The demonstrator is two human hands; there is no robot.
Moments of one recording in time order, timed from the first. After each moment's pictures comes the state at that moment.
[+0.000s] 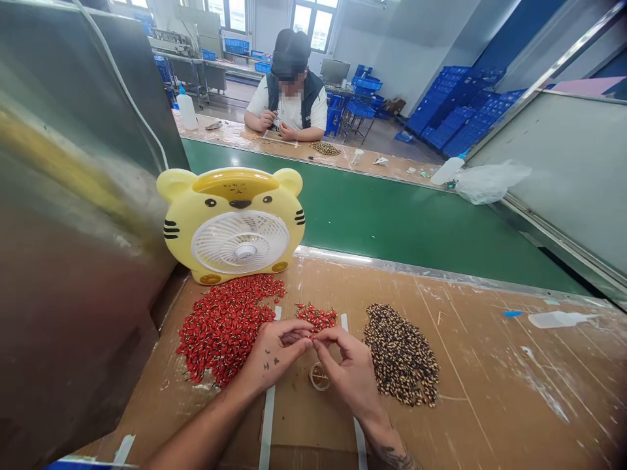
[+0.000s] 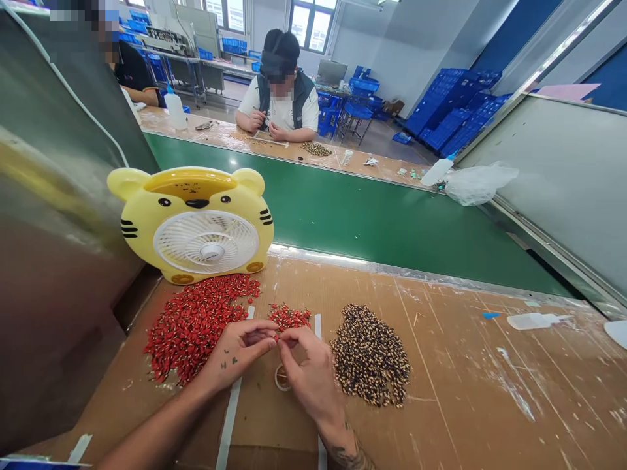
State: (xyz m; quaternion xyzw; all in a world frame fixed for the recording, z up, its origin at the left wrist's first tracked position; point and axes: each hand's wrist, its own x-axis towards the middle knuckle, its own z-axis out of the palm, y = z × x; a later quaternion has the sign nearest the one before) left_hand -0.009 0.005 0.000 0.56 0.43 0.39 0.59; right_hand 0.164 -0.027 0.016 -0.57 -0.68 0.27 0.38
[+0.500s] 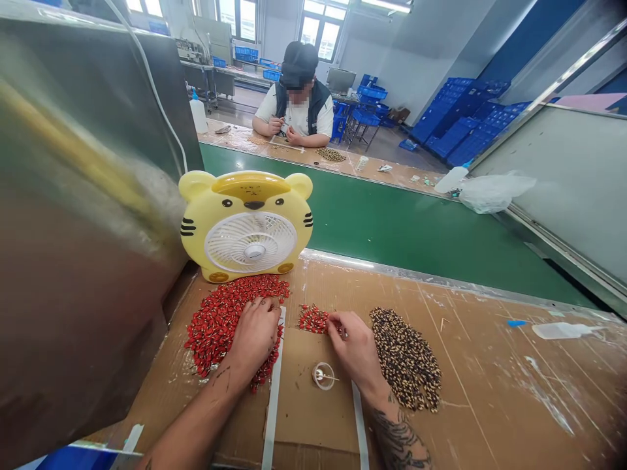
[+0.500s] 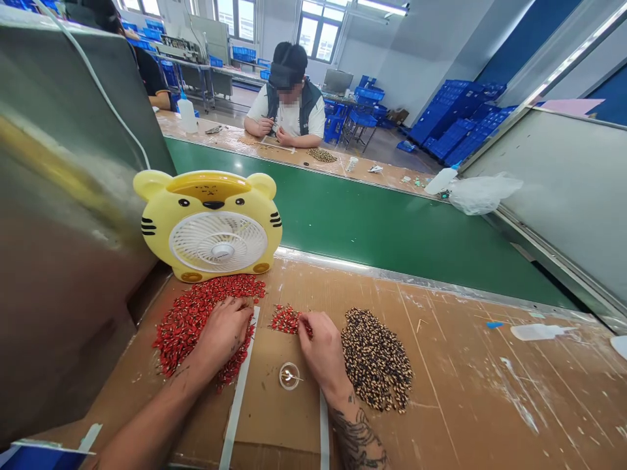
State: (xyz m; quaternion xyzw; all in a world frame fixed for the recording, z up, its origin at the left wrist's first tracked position) left_hand -0.045 0.028 0.003 0.81 0.57 0.08 0.10; right_hand 0.186 0.006 -0.008 -0.59 -0.73 0.13 0.32
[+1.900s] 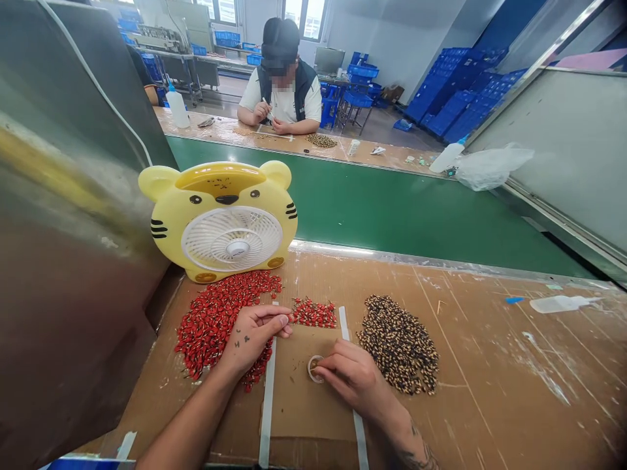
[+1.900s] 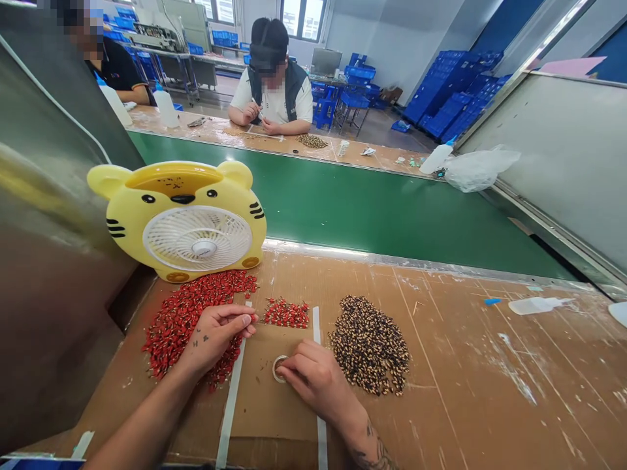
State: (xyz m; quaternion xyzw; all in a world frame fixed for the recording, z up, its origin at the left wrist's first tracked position) left_hand -0.032 0.016 0.003 0.39 0.42 0.45 0.68; right_hand 0.201 -0.042 -0.003 -0.42 -0.84 0.19 0.29
